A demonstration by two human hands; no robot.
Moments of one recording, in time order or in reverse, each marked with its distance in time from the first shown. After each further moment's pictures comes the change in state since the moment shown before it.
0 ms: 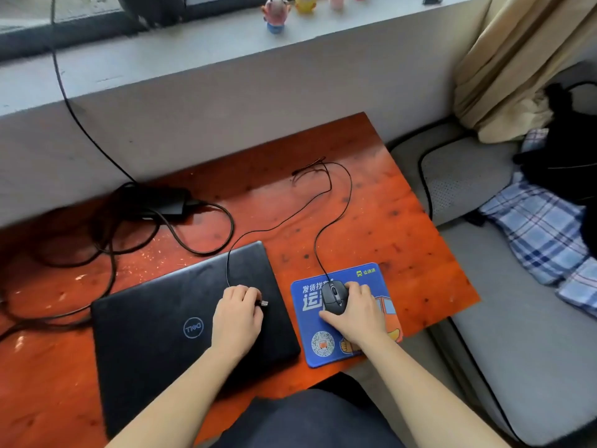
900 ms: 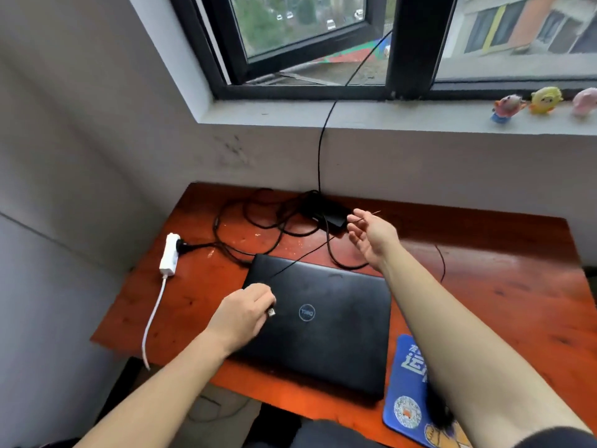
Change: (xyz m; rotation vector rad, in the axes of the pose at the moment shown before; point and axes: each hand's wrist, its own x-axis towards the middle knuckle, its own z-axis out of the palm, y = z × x) left_hand -0.138 -0.073 -0.133 0.270 0.281 -0.038; right_hand 0.014 -0.302 -0.059 1.292 -0.623 -0.158
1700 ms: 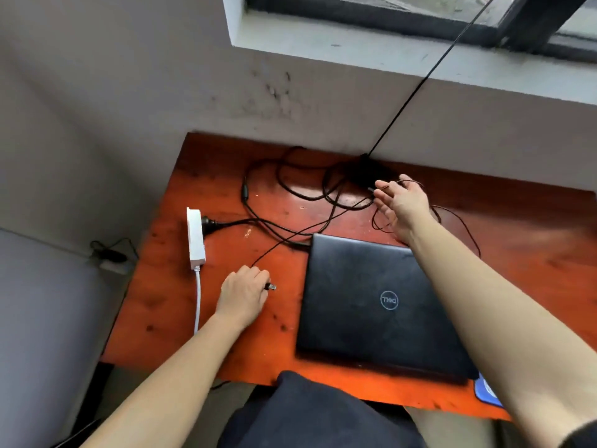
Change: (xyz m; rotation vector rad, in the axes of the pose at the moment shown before) left_hand -0.045 -0.245 0.074 -0.124 -0.247 -0.230; right_hand 0.061 0.085 0.163 -0.150 0.328 -0.222
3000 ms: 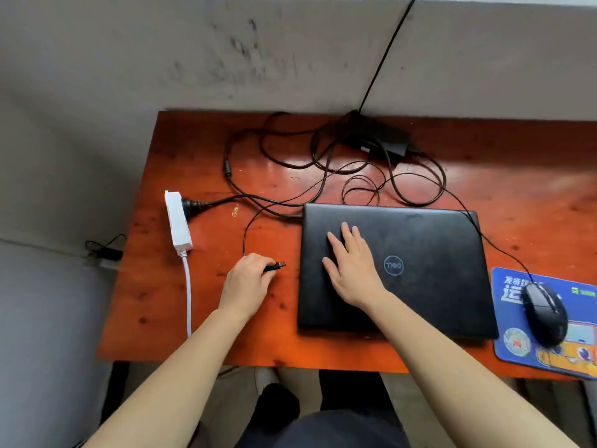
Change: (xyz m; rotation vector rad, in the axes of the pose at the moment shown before) left_hand -0.006 0.022 0.028 -0.330 0.078 -0.093; right_hand -0.079 0.179 -0.057 -1.524 -0.371 -0.420
